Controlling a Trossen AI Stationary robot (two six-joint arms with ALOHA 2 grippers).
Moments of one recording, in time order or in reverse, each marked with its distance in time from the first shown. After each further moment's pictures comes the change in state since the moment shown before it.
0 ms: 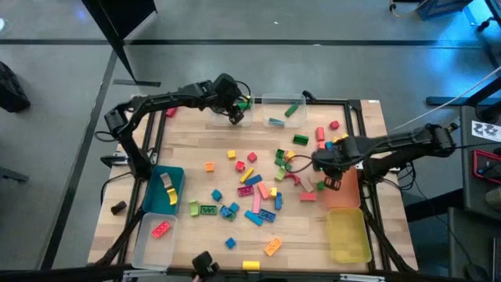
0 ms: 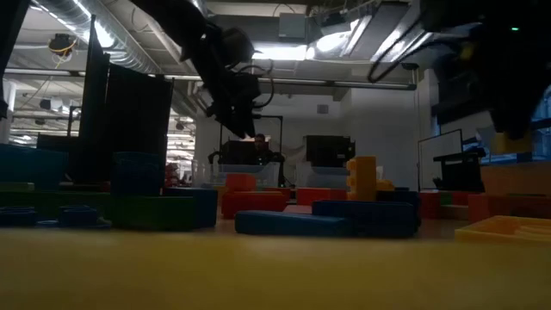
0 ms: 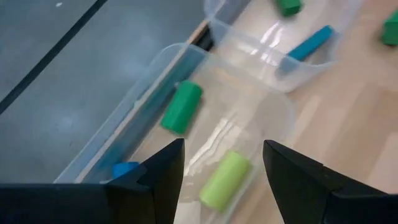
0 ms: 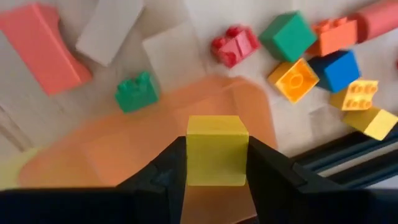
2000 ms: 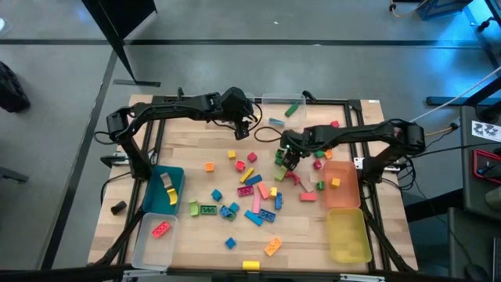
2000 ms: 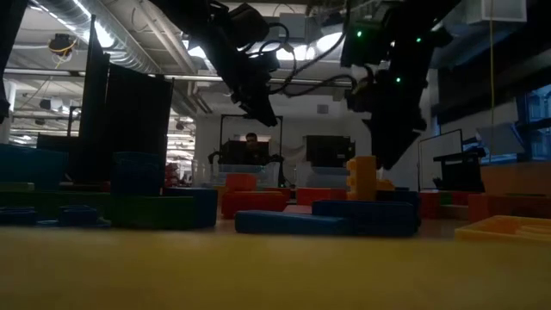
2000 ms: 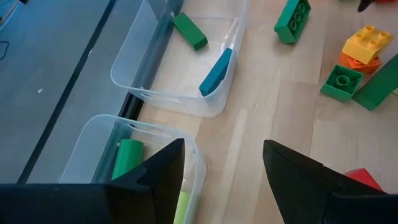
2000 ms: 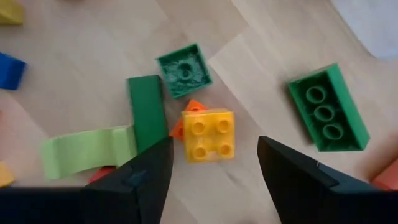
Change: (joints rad) left arm -0.159 -0.005 0.000 0.081 0.000 0.209; right arm -0.260 0.349 0.106 0.559 0.085 0.029
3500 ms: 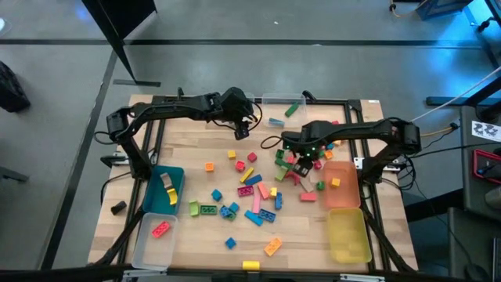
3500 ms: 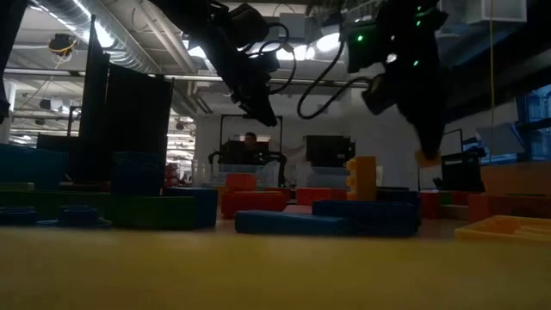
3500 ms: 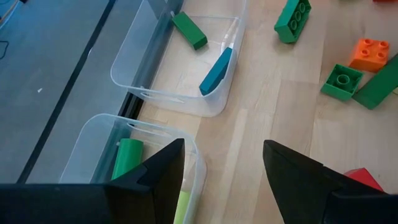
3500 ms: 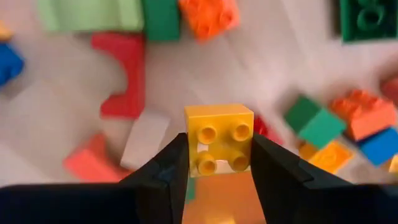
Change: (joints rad) left arm 0.000 0.000 0.000 -0.002 0.000 -0.001; right arm -0.004 0.032 0.144 -0.441 -0.231 -0.089
